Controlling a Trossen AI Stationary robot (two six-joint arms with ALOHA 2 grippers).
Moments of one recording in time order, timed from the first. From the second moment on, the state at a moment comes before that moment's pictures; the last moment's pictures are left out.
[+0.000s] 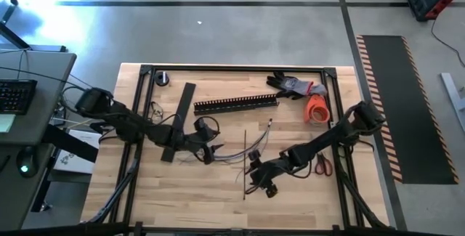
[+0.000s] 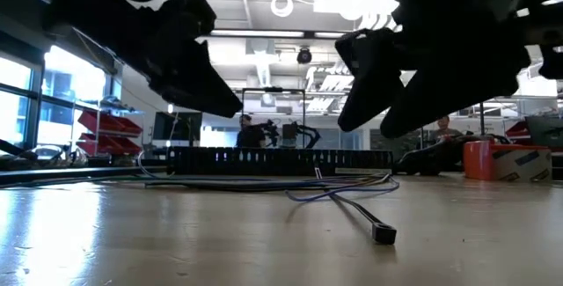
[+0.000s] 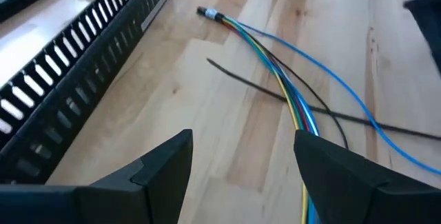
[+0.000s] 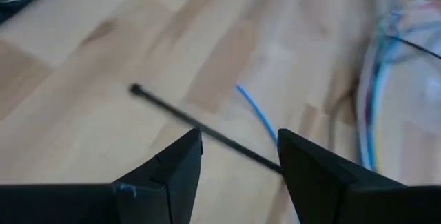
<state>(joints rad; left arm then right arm) -0.29 1.53 0.60 0.31 -0.51 -0.35 0.45 1.78 0.93 0.07 0.08 -0.16</state>
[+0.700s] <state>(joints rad) -0.39 1.71 0.60 0.53 -0.61 -0.63 0.45 2.04 1.16 -0.03 -0.15 -0.63</state>
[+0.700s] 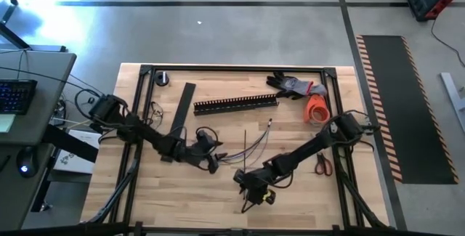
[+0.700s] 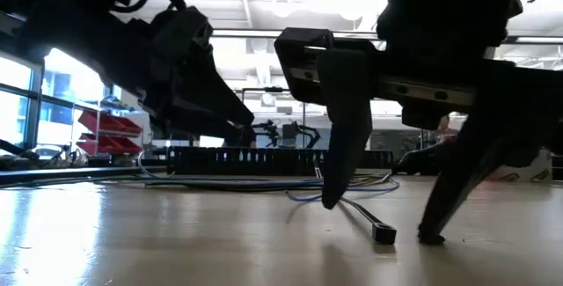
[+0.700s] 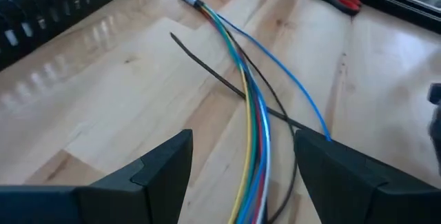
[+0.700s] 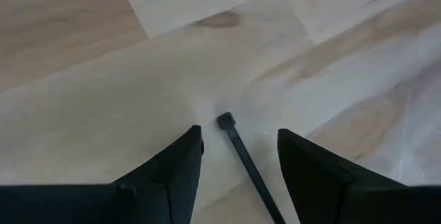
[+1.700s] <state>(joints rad) -0.44 1.71 0.60 0.75 -0.63 -0.48 0.47 1.99 1.06 0.12 0.39 -0.37</state>
